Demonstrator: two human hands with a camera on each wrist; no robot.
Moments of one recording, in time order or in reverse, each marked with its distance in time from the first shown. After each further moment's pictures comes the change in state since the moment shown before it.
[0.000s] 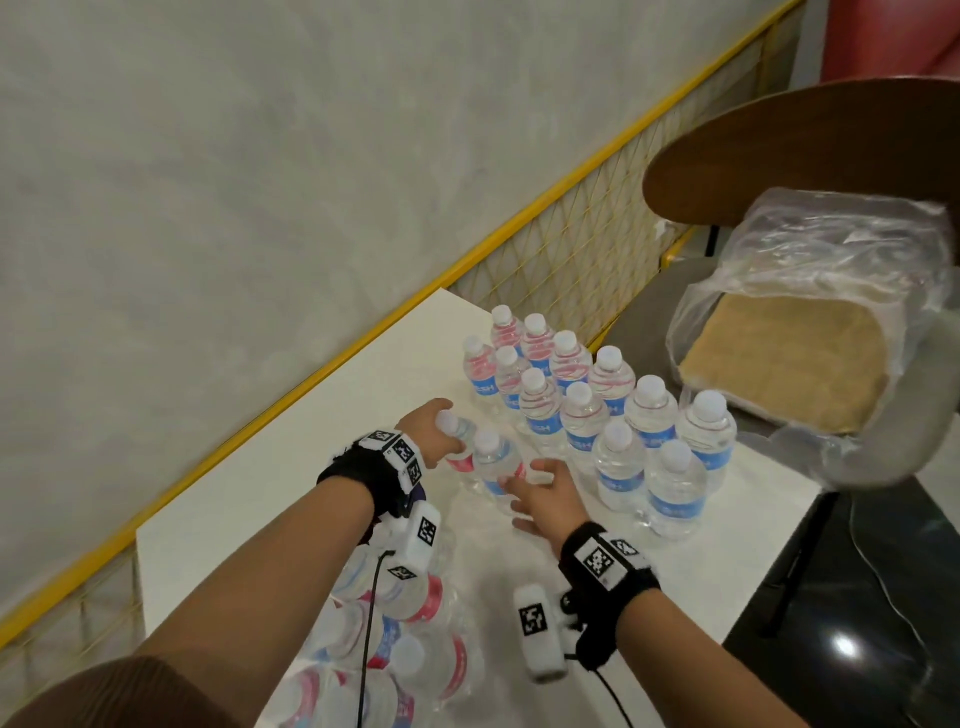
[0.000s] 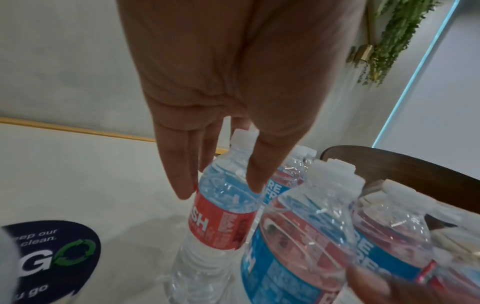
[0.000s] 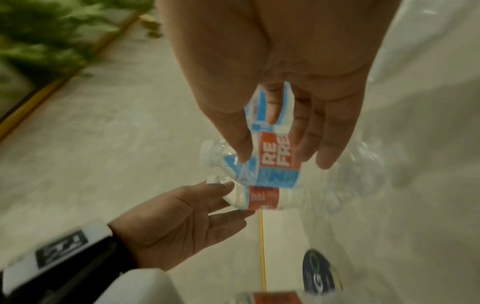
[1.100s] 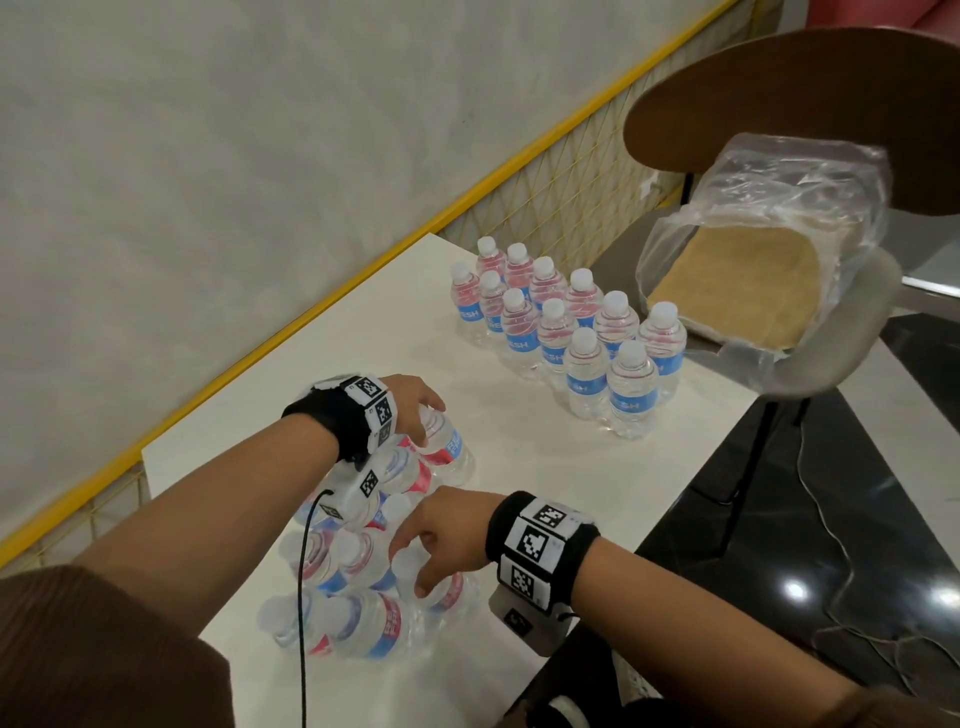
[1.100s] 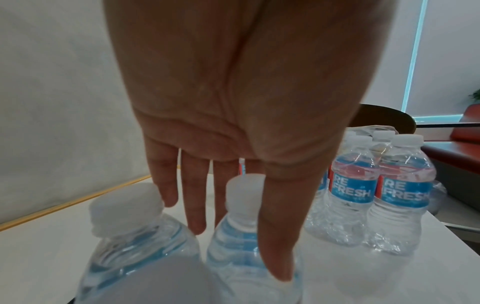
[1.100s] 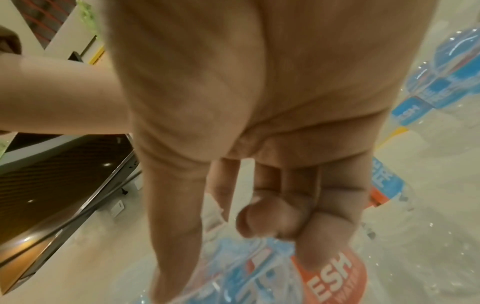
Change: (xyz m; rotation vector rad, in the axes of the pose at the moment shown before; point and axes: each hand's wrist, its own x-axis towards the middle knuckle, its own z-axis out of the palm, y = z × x) left_hand -0.086 -0.016 0.006 0.694 -0.281 0.128; right_hand -0.152 0.015 0.045 -1.306 -0.863 -0.540
